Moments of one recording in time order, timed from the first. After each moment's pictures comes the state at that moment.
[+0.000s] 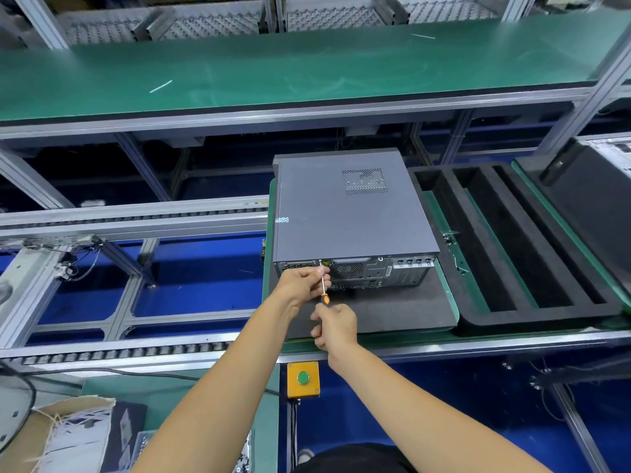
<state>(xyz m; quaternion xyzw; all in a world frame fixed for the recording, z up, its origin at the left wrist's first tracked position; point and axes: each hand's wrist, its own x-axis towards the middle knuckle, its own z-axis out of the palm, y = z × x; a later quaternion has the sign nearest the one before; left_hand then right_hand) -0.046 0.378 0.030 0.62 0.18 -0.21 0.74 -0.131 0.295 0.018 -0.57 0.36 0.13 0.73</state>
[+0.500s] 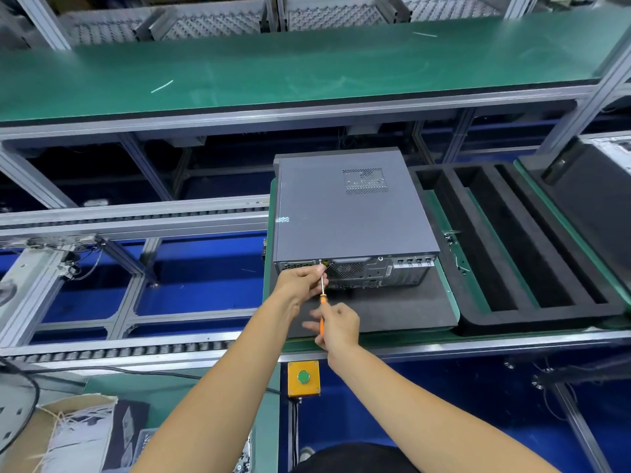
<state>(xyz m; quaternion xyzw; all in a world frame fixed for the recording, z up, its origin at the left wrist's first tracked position) -0.045 0.376 0.028 0.61 0.21 -0.18 0.74 -0.133 0.296 0.021 -0.54 0.38 0.12 0.74</state>
